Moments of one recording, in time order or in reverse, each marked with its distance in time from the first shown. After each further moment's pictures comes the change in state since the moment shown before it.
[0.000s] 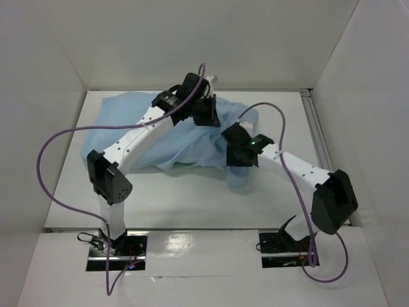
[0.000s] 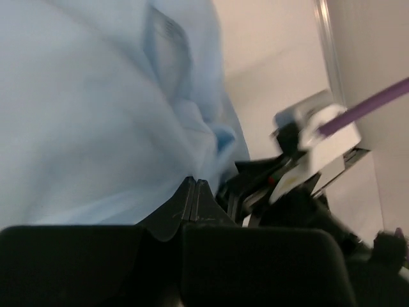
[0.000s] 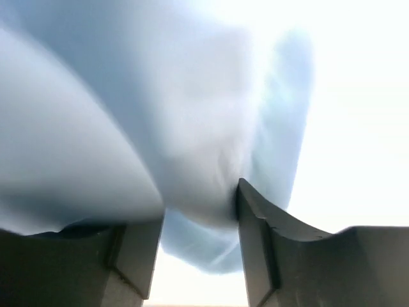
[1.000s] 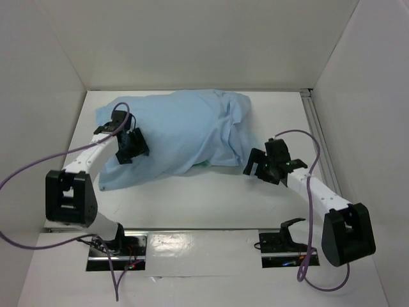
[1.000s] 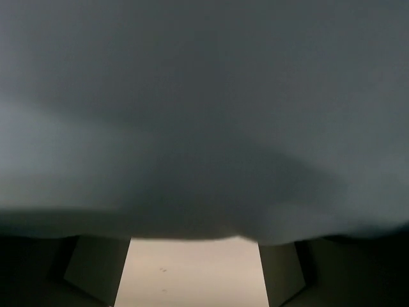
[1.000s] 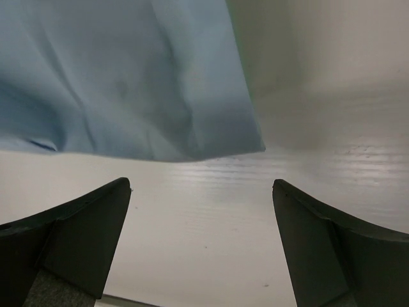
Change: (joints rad) left arm 0.583 -0.403 -0.927 0.142 -0.212 -0.011; right arm -0.452 -0.288 -0.444 0.285 -0.381 -0.068
